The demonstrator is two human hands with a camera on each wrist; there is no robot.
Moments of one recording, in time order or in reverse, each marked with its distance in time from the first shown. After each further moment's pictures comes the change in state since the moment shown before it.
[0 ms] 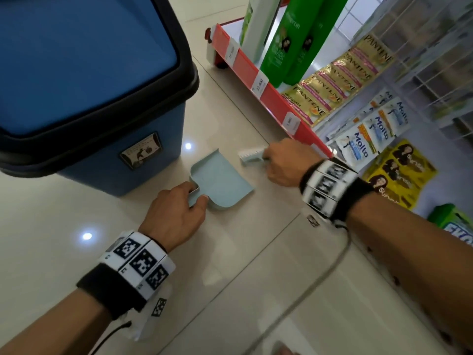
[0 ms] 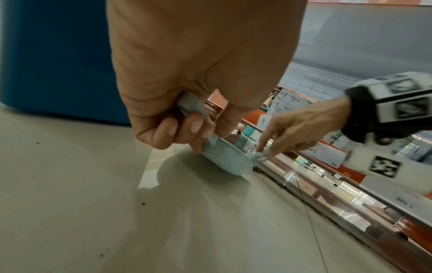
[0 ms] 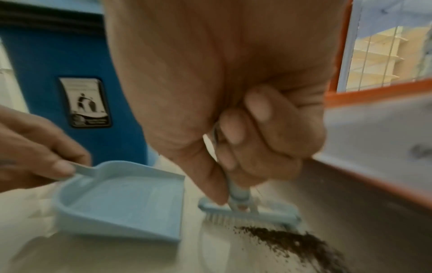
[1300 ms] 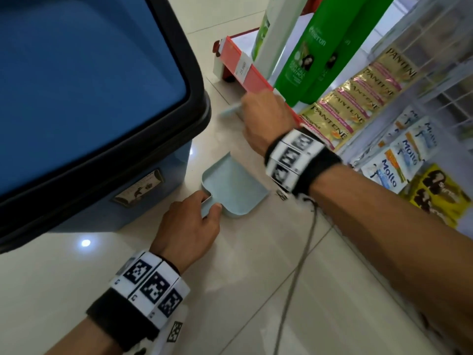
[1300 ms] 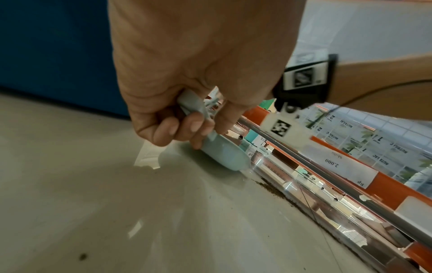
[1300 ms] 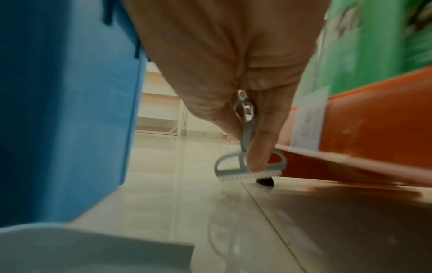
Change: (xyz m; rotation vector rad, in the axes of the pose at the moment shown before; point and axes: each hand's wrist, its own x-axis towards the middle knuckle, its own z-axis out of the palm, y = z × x) left_hand 0.046 0.003 0.005 -0.098 0.047 0.061; right_hand 0.093 -0.047 -0.058 0.038 0.466 -0.010
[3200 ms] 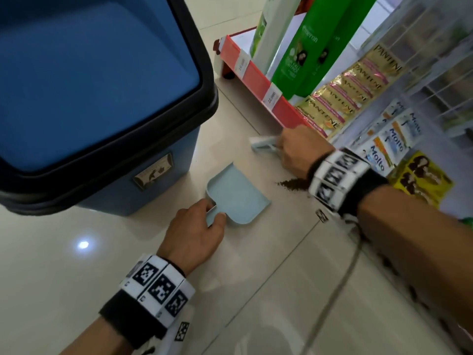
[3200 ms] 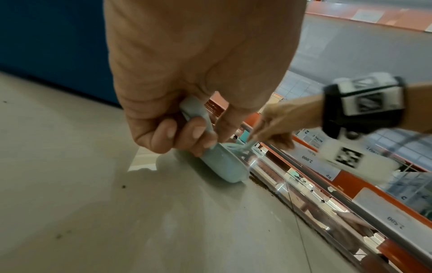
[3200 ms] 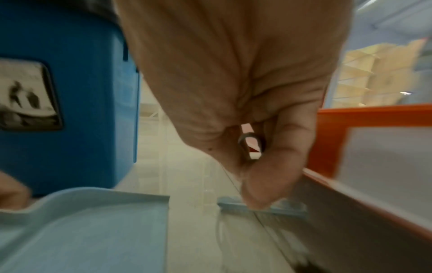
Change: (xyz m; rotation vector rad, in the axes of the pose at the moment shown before) left_hand -0.035 -0.010 0.003 -0.061 -0.063 0.030; right_hand -0.069 0.046 0.002 -0.038 -0.320 0.126
